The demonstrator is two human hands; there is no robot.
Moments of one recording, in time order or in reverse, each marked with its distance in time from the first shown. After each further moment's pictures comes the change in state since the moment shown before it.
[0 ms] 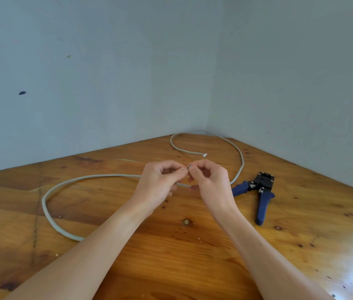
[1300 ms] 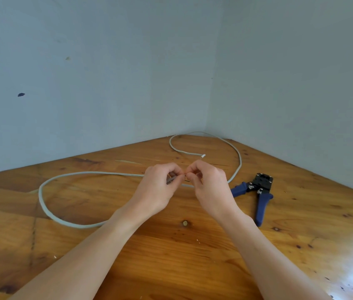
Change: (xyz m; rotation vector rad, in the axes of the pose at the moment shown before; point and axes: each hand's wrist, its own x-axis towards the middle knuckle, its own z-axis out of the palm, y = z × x) left_hand 0.006 -0.011 -0.001 0.560 0.009 0.268; right_hand 0.007 0.004 -0.006 -0.594 -0.064 -0.273
